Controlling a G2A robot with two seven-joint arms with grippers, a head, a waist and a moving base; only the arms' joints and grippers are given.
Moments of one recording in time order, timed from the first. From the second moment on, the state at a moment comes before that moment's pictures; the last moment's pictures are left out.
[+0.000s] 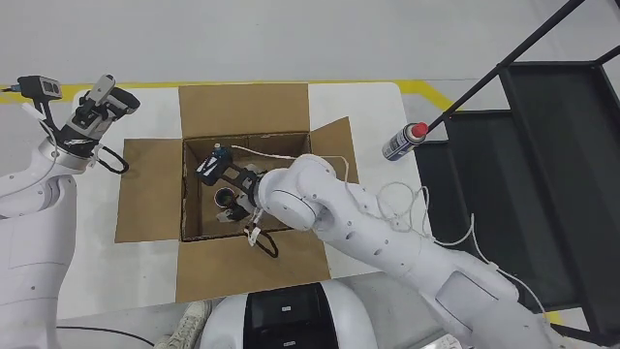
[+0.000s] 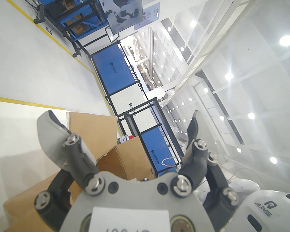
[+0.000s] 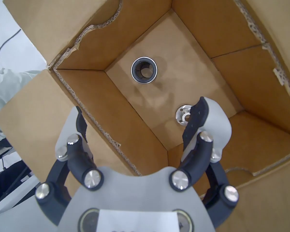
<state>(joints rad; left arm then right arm) 1.01 -1.05 -1.53 -1.15 -0.41 -0.60 -0.83 -0.79 -1.47 0.61 -1.58 -0.94 0.06 1.17</state>
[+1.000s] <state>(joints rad) 1.01 -1.05 -1.53 -1.15 -0.41 -0.60 -0.83 -0.57 -1.76 0.35 -0.88 -0.86 0.06 0.98</state>
